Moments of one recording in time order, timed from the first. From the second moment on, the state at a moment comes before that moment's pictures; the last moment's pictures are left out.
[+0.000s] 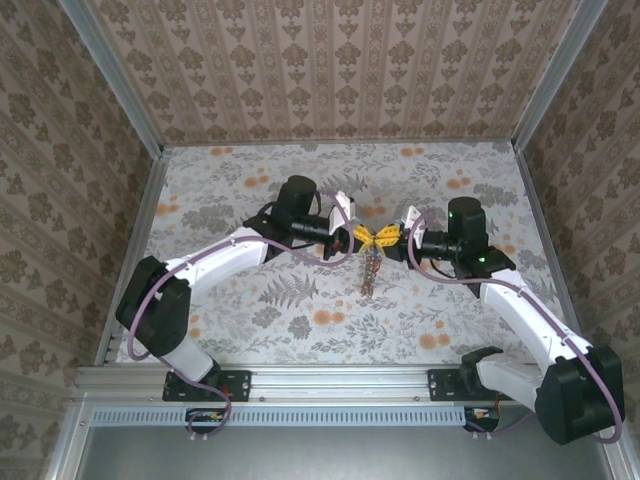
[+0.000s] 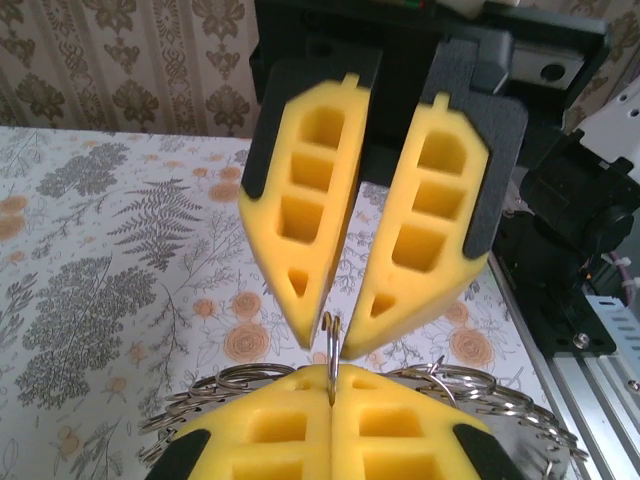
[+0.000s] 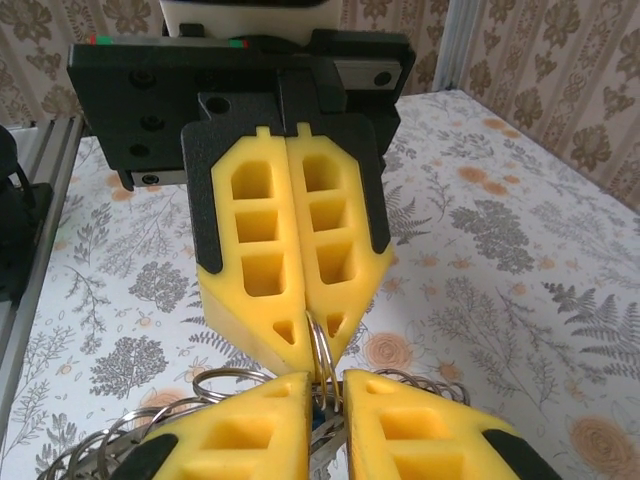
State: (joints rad) left arm -0.75 1.59 1.12 -0.01 0.90 0.32; right arm 0.23 1.06 0.71 -0.09 -0.86 -0.44
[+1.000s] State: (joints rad) left arm -0.67 1.51 1.46 -1.00 0.45 0.78; right arm 0.23 0.94 0.65 -0.10 -0.48 -0.42
